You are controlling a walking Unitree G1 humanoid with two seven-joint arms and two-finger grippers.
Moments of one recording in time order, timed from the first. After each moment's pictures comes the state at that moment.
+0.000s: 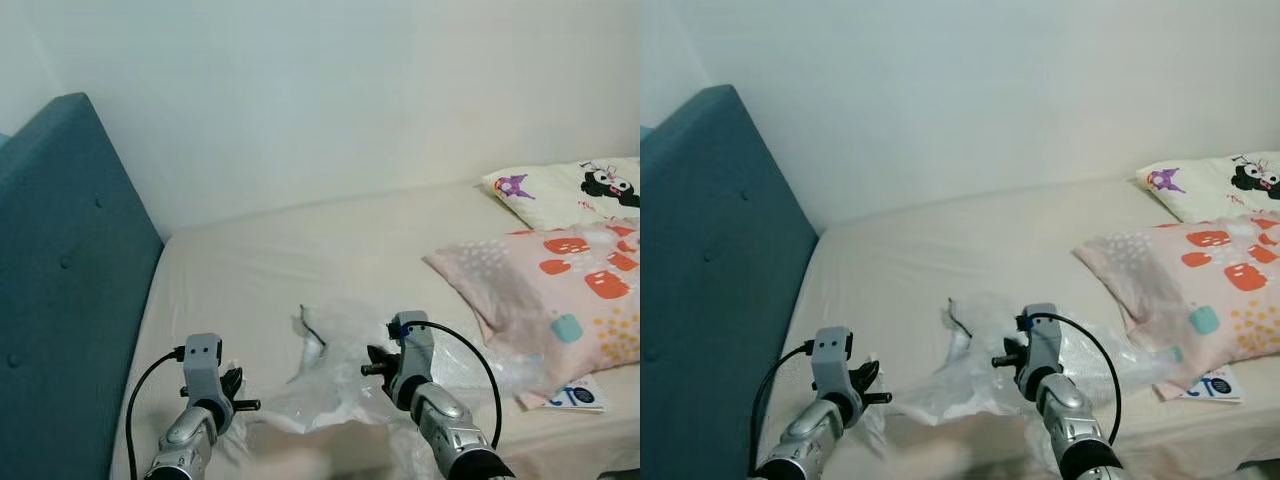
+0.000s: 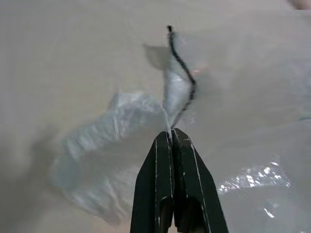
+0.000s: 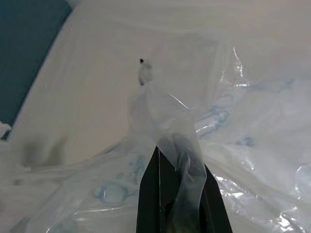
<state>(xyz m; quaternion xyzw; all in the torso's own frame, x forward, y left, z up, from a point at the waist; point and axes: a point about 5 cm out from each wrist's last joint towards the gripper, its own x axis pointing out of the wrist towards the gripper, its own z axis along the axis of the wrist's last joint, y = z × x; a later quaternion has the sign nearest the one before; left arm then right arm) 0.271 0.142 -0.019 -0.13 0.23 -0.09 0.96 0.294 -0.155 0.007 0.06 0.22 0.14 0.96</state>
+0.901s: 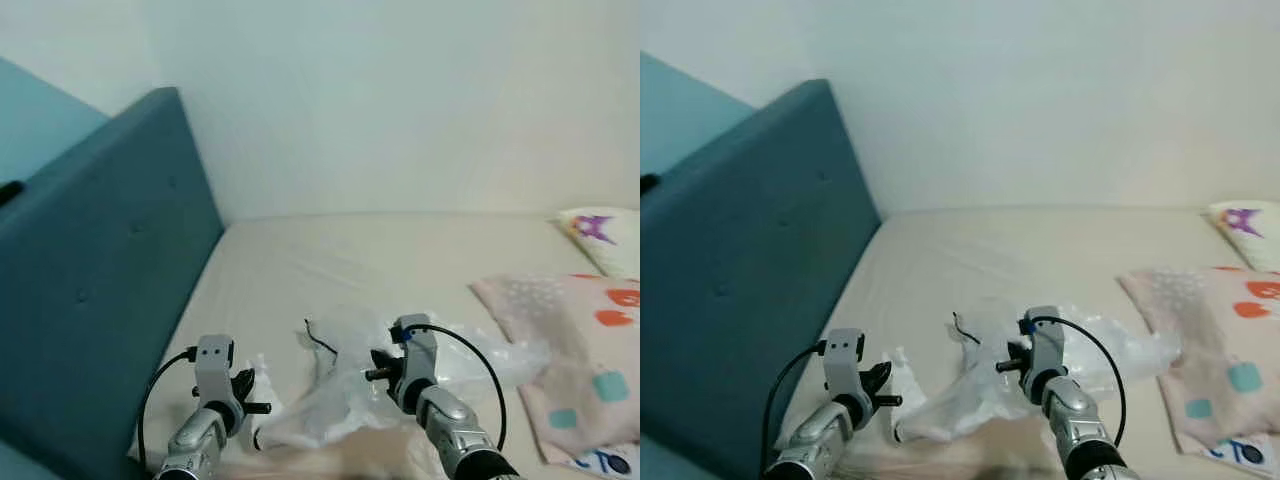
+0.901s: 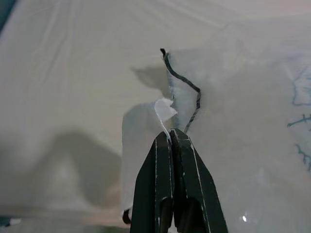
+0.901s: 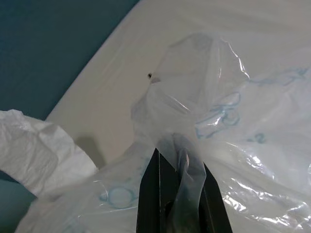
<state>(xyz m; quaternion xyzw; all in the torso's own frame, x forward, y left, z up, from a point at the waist) 0.271 0.140 -0.019 -0.13 0.23 -0.10 0.96 0.293 -0.155 0.005 0.05 0.22 0.15 0.96</state>
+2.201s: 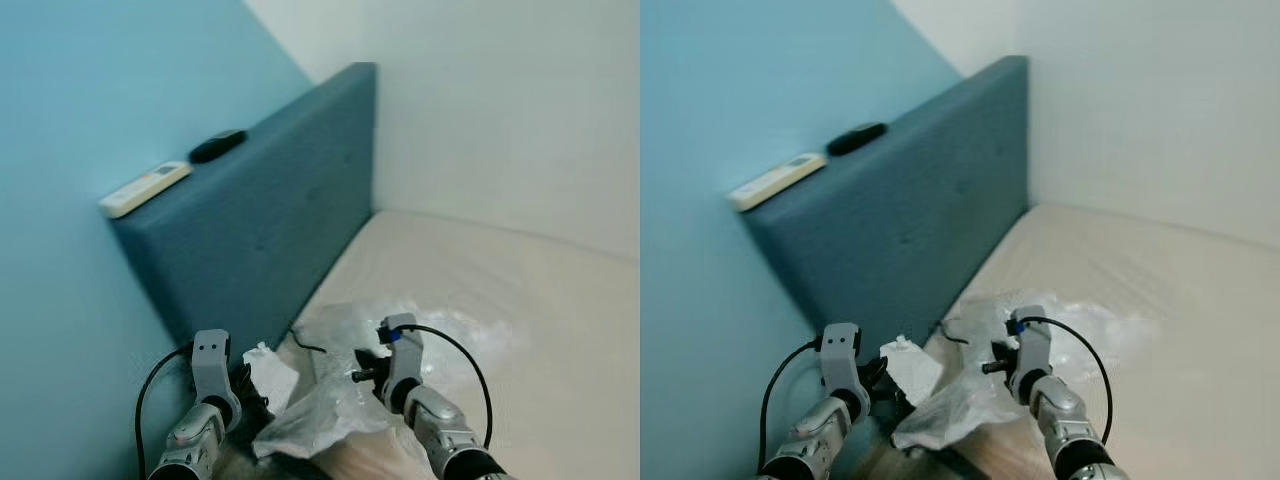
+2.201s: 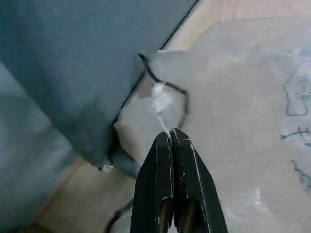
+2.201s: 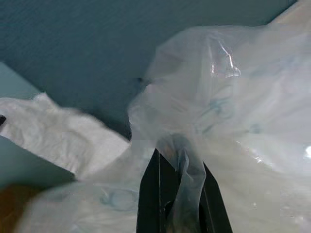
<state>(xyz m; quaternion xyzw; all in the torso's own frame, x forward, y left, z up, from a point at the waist) 0.276 0.141 -0.015 -0.13 0.22 -0.09 0.96 0.293 -0.145 0.006 0.06 0.21 0.19 0.96</state>
